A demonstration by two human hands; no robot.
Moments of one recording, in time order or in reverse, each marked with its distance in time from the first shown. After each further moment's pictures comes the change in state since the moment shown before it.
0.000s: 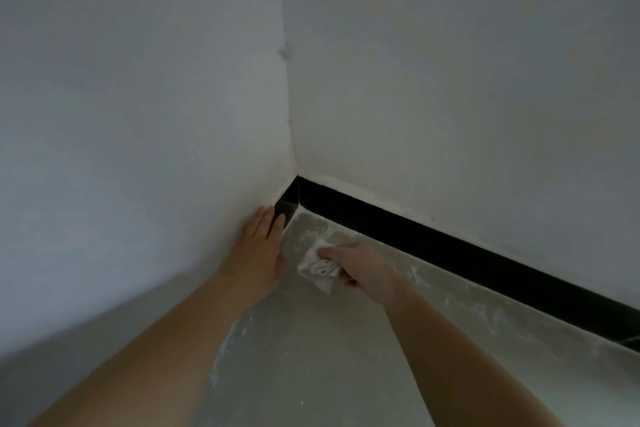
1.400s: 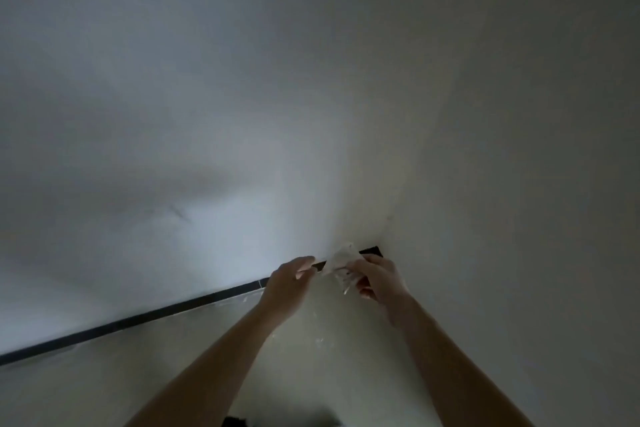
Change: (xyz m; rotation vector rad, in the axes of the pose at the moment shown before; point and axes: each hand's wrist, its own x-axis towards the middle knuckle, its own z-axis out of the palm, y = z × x) left_hand -0.507 0.278 -0.590 -1.108 0.406 -0.857; right_hand -0.678 -0.375 -0.231 -0.148 -0.531 -0.213
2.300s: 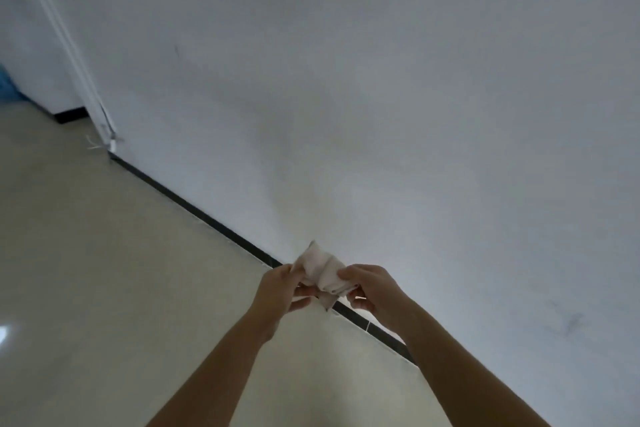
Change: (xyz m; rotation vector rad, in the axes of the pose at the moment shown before) left_hand -0.418 -0.362 -0.466 -0.876 0.857 -0.308; right_hand -0.280 0.009 0.679 -0.400 -1.025 -0.071
